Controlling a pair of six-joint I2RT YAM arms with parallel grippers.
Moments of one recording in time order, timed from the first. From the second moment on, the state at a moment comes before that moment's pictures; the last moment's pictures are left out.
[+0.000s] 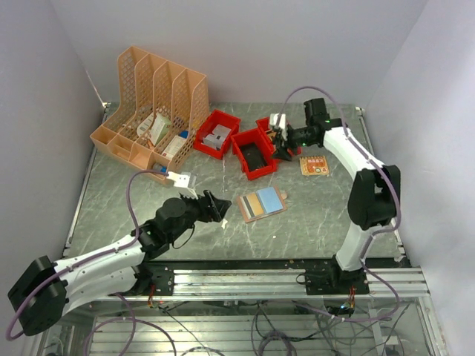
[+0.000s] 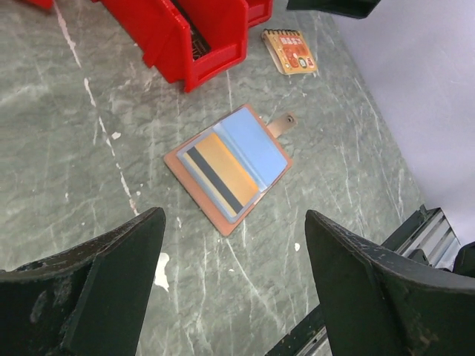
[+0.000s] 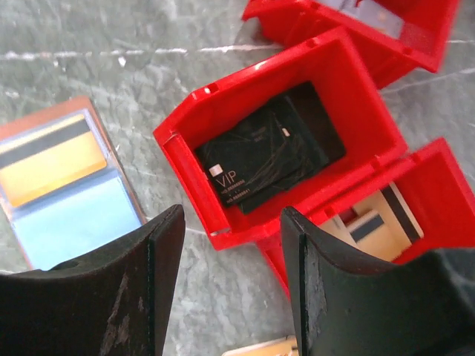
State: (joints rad) left arm -0.86 0.87 0.31 0.36 -0.21 -0.64; right arm 0.20 1.81 1.50 -0.65 -0.89 -1.04
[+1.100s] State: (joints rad) left arm -0.86 0.67 0.26 0.16 -0.31 -0.68; right arm 0.45 2.18 1.72 -0.92 -0.49 -1.52
